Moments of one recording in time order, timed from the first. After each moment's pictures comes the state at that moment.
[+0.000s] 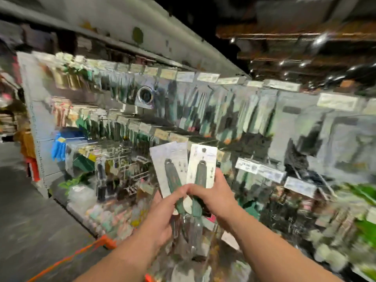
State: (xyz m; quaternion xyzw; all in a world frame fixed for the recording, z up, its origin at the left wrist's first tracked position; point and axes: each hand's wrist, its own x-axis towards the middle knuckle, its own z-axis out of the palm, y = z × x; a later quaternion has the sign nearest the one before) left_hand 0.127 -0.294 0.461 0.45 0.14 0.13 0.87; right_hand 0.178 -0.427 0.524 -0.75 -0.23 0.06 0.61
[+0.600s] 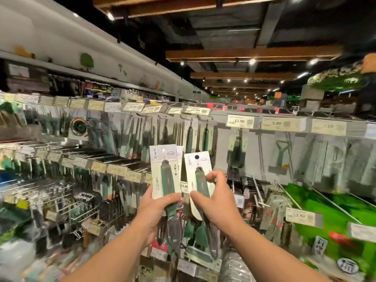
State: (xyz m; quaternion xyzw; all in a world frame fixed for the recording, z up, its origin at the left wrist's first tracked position) left_hand 0.209 -0.425 0.556 0.60 0.03 0.10 0.80; right_hand 0.224 -0.599 0.590 -0.84 -0.16 -0.16 0.49
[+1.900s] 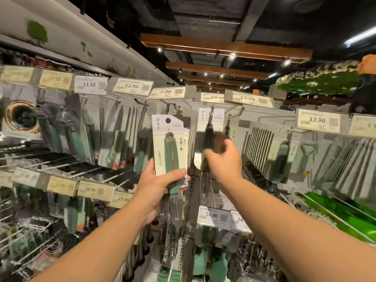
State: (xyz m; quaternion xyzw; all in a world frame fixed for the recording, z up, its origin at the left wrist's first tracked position) left_hand 0.416 -0.310 0.578 0.58 -0.08 0.08 0.81; right_hand 0.465 -0.479 0.628 -0.80 0.00 -0.29 0.52
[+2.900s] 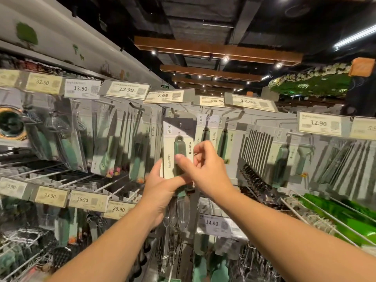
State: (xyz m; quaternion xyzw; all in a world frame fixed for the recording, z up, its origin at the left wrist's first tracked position) left_hand 0.442 -0.322 0.580 0.60 -0.10 0.09 0.78; right_hand 0.441 -0.452 0.628 -0.83 -0.17 -0.25 0.47
